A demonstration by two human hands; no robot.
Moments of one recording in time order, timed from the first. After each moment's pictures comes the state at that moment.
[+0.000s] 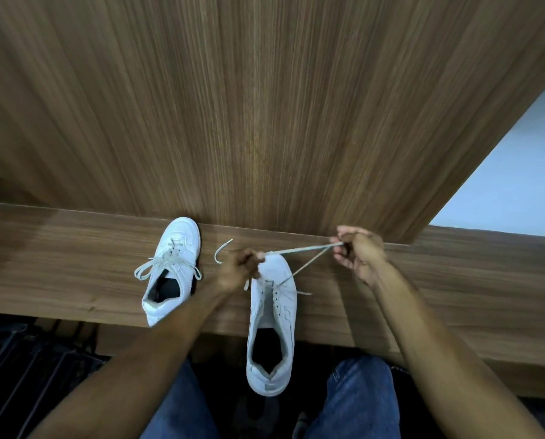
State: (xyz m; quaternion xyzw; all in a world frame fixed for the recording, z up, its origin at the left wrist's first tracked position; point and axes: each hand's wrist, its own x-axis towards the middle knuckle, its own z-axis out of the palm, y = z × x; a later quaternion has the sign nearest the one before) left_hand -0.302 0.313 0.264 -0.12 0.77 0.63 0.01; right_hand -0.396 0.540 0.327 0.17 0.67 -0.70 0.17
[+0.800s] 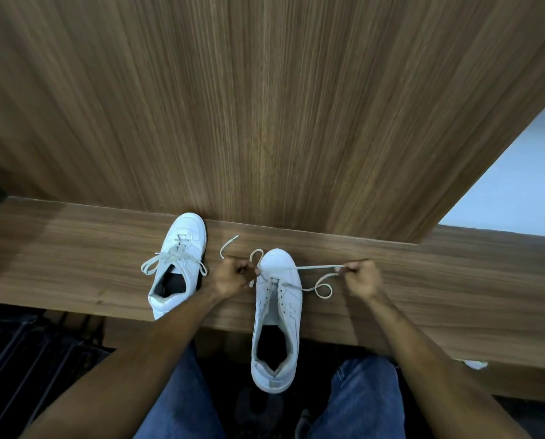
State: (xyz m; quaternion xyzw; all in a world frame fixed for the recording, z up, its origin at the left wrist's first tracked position) left_hand -0.293 0.288 0.235 -0.14 0.84 0.53 0.06; right_hand -0.381 0.560 0.256 0.01 0.94 -0.34 0.10
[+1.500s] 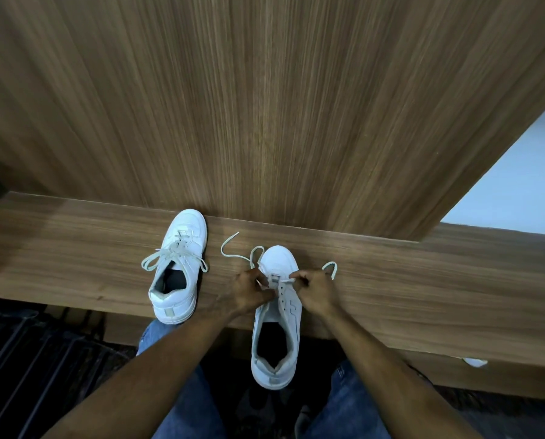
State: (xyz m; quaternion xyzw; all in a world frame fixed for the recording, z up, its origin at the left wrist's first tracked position) left_hand -0.281 0.324 0.222 -0.16 0.88 0.44 0.08; right_hand -0.335 0.494 0.233 -0.12 0.91 -0.36 0.15
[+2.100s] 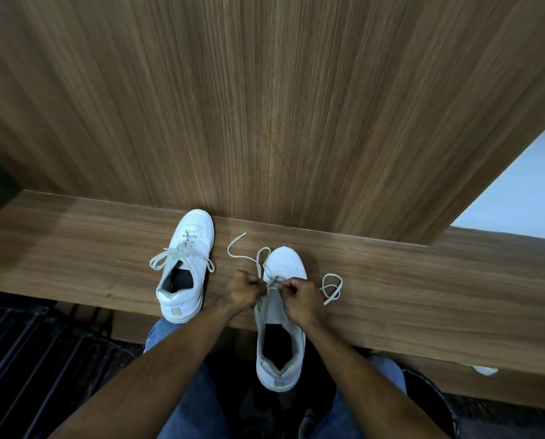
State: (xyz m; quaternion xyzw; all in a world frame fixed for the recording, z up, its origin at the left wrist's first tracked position) left_hand -0.276 0.319 0.236 -0.24 0.81 0.52 0.10; right_hand -0.309 0.462 0.217 -0.08 0.91 -0.38 0.13
